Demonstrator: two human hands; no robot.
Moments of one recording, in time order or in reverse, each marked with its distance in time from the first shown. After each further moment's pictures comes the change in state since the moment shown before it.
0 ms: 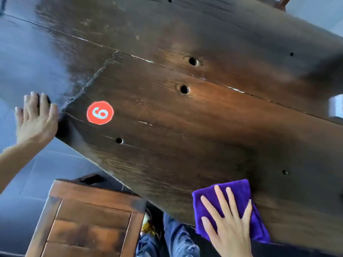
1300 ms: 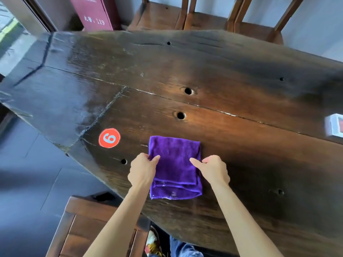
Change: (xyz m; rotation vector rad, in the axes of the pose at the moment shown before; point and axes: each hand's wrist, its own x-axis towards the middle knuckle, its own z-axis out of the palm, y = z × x) left_hand -0.175 0.287 -0.002 -0.361 -0.393 -0.394; right_hand 0.183 -0.013 -0.126 0.777 -0.155 0.597
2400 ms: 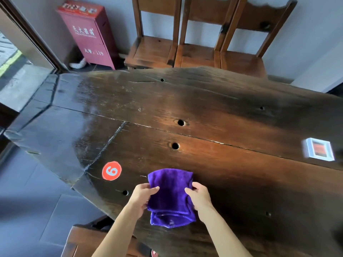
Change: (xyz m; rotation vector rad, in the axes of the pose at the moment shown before) left_hand -0.008 0.020 -0.041 -0.492 -0.453 -0.179; right_hand 0.008 0.005 0.022 0.464 -0.240 0.112
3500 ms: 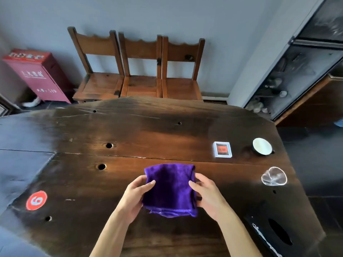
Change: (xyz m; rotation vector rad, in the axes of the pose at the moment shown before) left_hand -0.172 0.060 0.289 -0.194 -0.337 0.349; right_hand -0.131 0.010 -0.383 0.412 -0.153 -0.309
